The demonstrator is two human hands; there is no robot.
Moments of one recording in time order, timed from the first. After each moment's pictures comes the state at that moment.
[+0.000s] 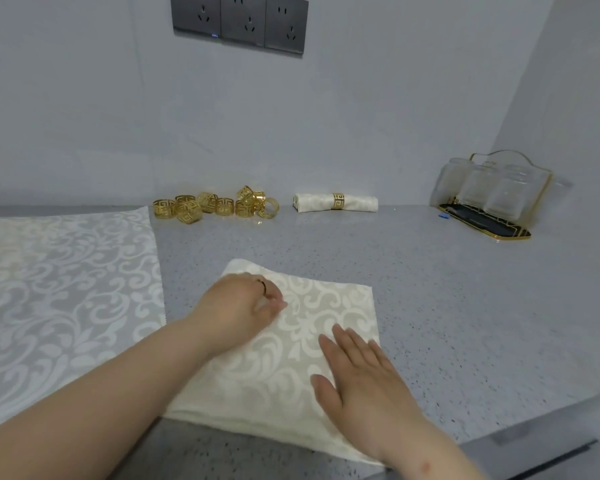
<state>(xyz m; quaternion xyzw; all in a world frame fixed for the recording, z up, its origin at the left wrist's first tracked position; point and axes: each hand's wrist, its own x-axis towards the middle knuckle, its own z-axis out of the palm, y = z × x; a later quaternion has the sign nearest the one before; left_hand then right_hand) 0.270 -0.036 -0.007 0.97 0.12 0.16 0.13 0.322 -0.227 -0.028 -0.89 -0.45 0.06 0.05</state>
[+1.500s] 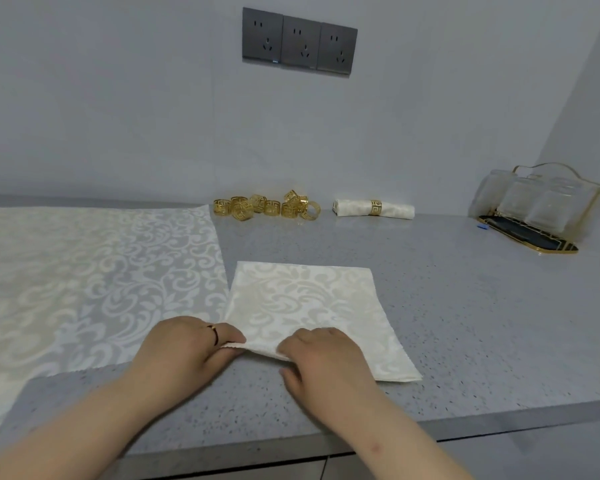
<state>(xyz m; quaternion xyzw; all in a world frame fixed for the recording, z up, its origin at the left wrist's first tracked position) 0.129 -0.037 -0.036 0.93 0.10 0.36 -0.04 0.257 -0.185 -0.034 -0.76 -0.61 -0.20 0.14</state>
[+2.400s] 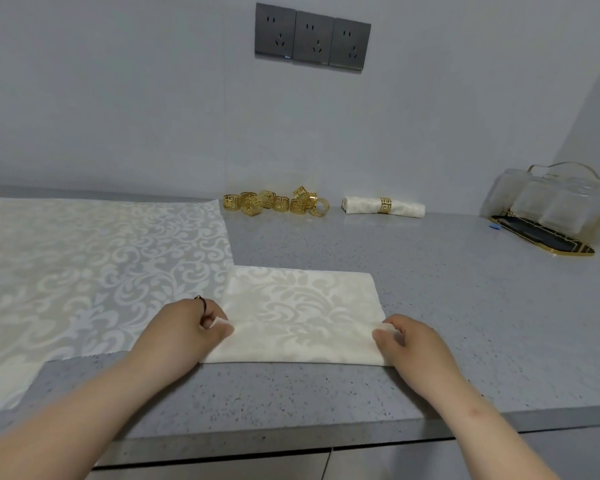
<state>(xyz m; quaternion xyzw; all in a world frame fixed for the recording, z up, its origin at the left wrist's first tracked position) 0.126 -0.038 -0.027 0.86 0.34 0.26 0.26 0.324 -0.235 -0.023 -0.86 -0.39 0.03 0.32</state>
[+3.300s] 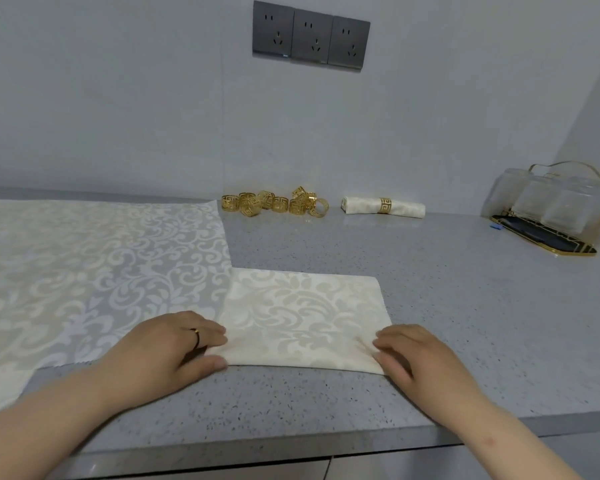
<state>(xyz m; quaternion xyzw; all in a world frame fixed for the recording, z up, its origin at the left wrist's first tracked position) 0.104 -0.019 -0.035 0.98 0.07 0.20 0.01 0.338 -0.248 -0.043 -0.77 -0.59 -0.18 0.17</state>
